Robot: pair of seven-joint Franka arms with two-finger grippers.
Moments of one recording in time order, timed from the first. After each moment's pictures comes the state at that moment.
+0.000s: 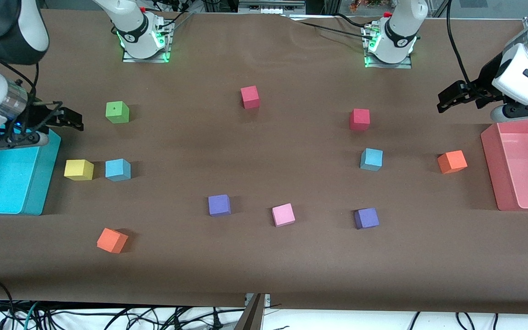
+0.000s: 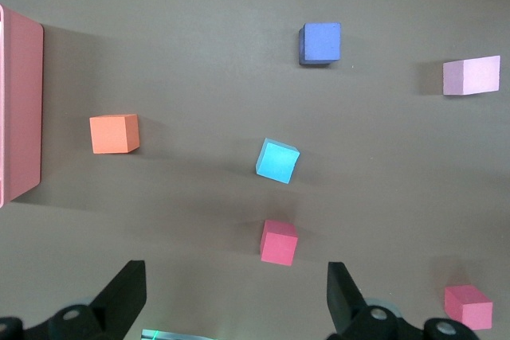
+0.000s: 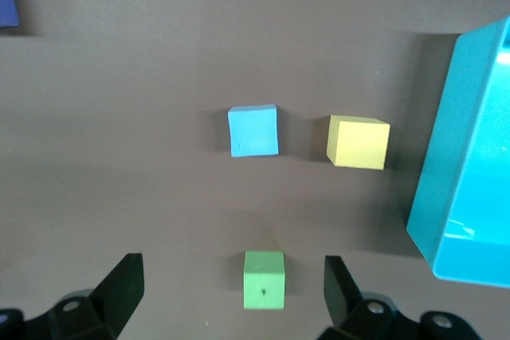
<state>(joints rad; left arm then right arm) -0.01 0.01 -0.10 -1.57 -0.04 1.50 -0.29 0.04 0.07 -0.05 -1.87 0.00 1.84 -0.11</state>
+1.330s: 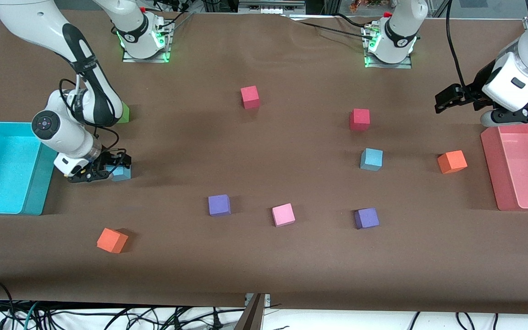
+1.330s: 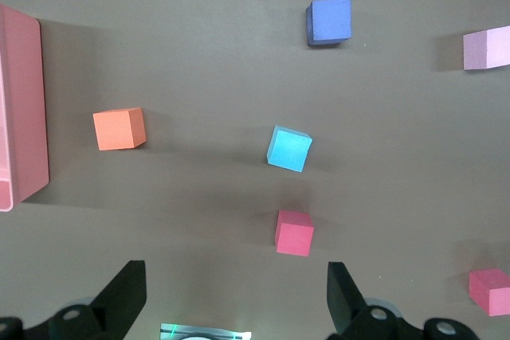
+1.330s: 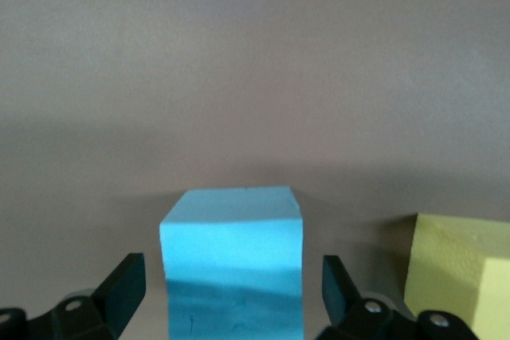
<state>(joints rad) -0.01 0.01 -0.10 -1.61 -0.03 1.50 -0.23 0.04 0.40 -0.04 -2.17 -0.01 2.61 -0.14</state>
